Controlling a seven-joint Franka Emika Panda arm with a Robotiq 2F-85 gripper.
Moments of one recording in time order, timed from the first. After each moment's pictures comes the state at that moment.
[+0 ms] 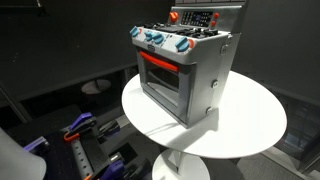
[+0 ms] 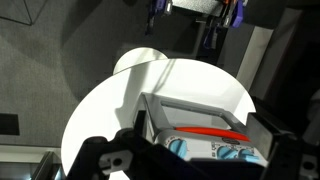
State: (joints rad) arm -0.03 -0.68 -0.40 -2.31 -0.06 1.63 -0.50
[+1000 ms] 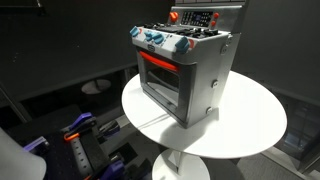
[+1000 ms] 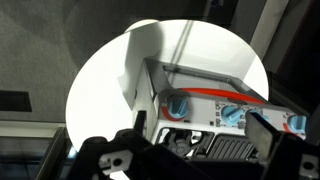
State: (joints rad) arm -0.03 -0.59 -0.31 -2.30 0.03 1.83 -0.42
